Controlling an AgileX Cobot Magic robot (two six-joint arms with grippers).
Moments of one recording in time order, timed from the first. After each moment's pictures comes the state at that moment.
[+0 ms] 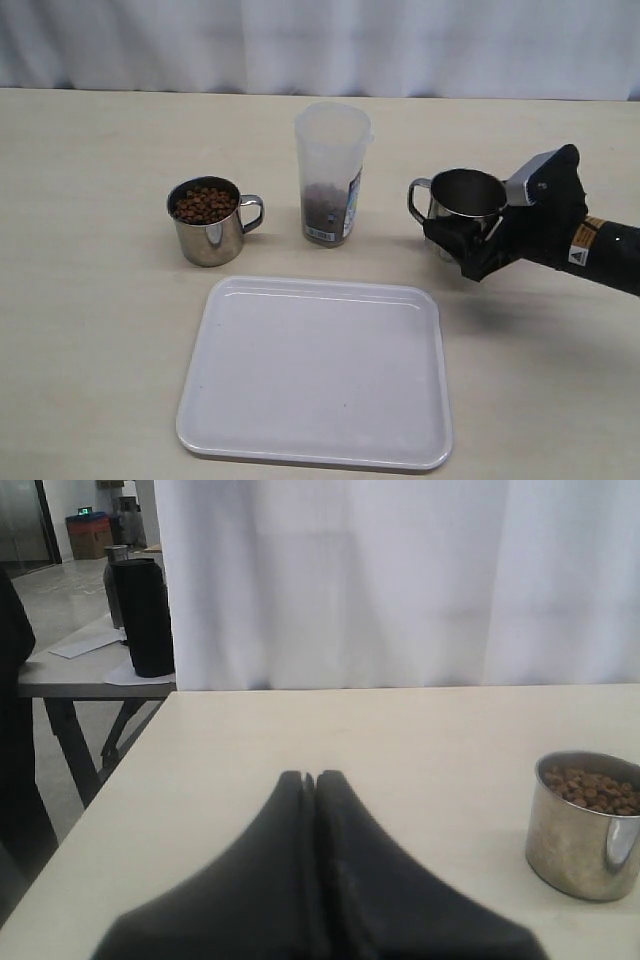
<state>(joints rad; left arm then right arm) 0.03 0.00 0.00 0.02 0.19 0.05 0.05 2.00 -0.63 -0.94 -1.00 0.23</state>
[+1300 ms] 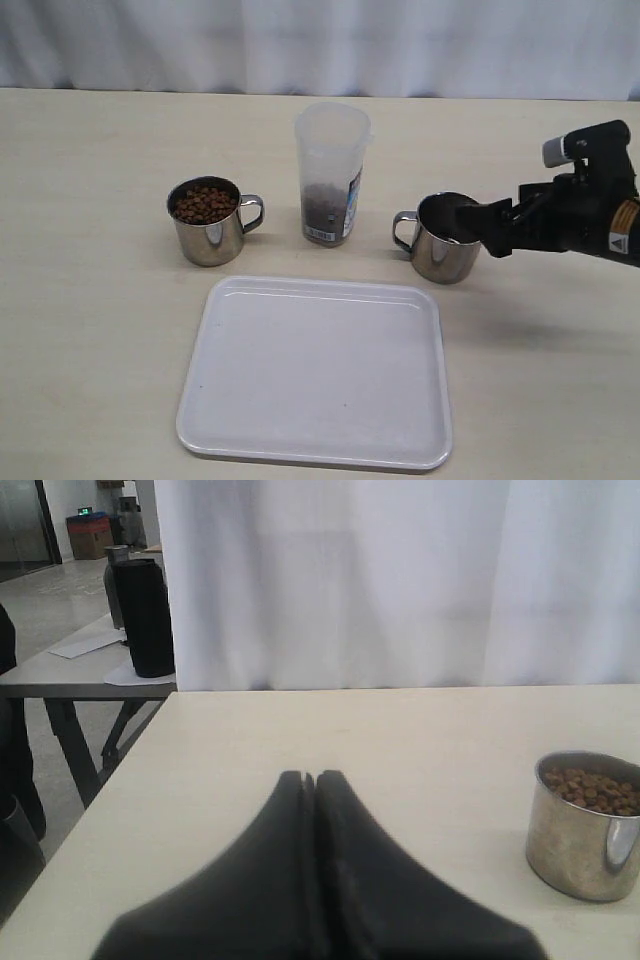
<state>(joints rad) 0.03 0.00 0.00 0.02 0.19 0.05 0.05 1.69 -0.56 -0.99 -0.62 0.68</state>
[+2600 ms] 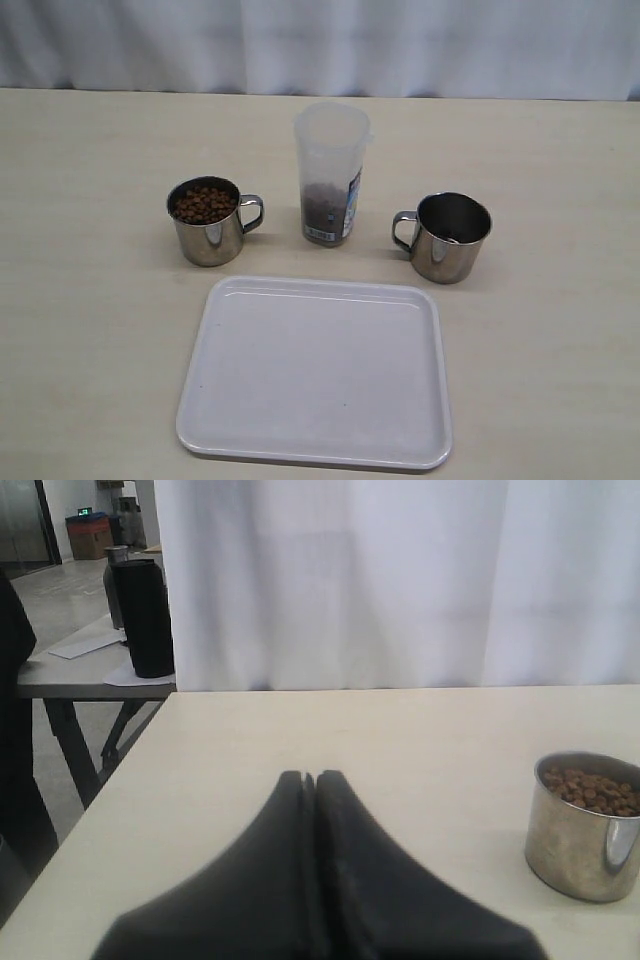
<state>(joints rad) 0.03 0.00 0.00 0.02 0.19 0.05 0.05 0.17 0.00 -0.22 0.06 0.31</state>
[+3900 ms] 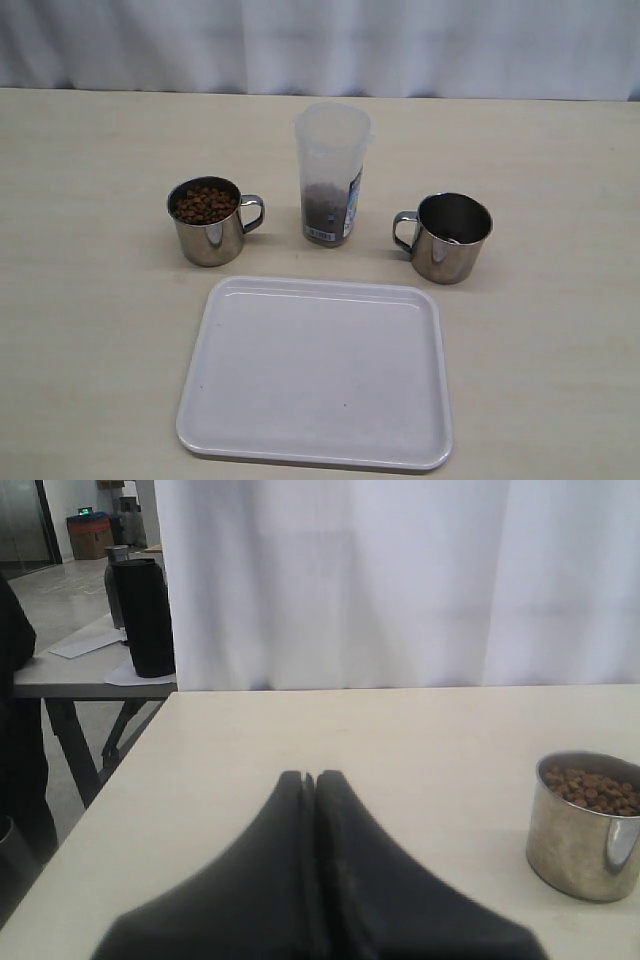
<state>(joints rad) 0.03 0.00 0.00 0.02 0.19 0.05 0.05 0.00 0.00 -0.13 0.15 0.35</state>
